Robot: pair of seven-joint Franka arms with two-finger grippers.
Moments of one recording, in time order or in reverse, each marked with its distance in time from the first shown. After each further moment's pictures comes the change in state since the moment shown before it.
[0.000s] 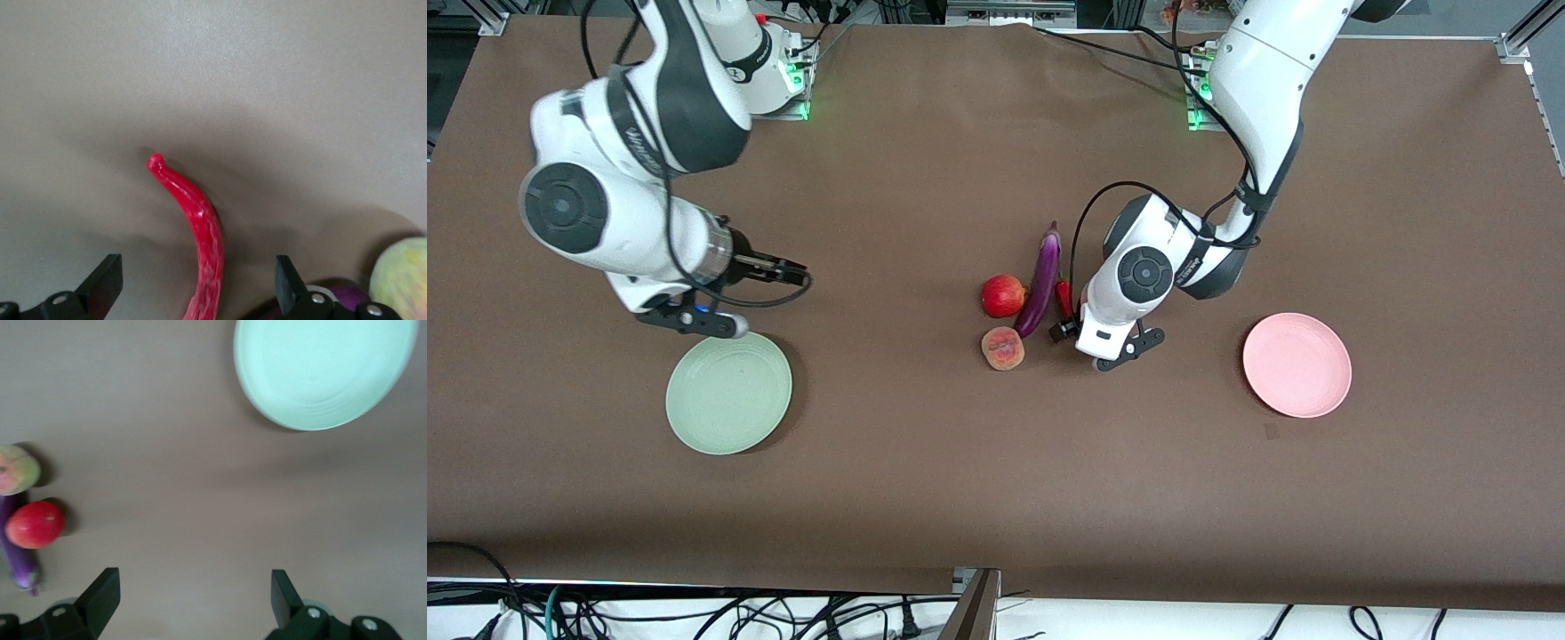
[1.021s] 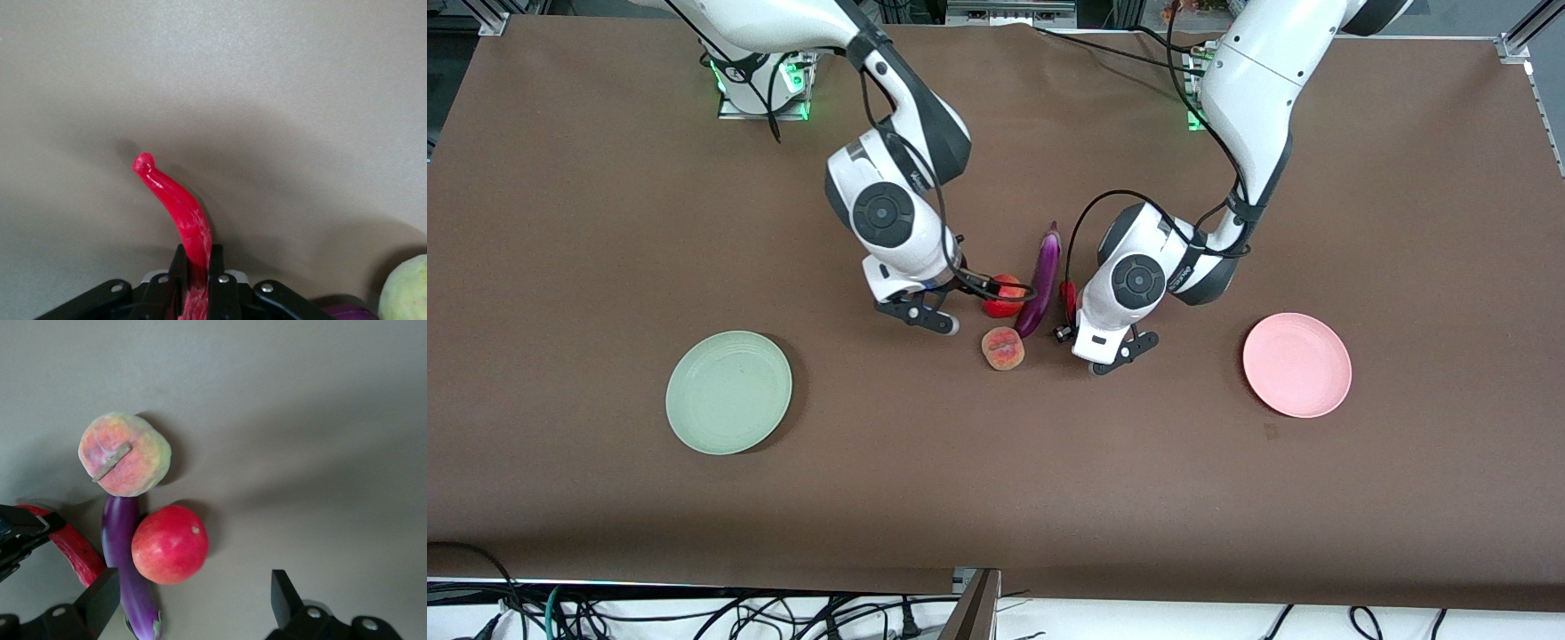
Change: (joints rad) left arm -0.002 0.032 -0.002 0.022 0.006 -0.005 -0.004; right arm 0.347 0.272 0.004 -0.001 0.094 0.476 0.390
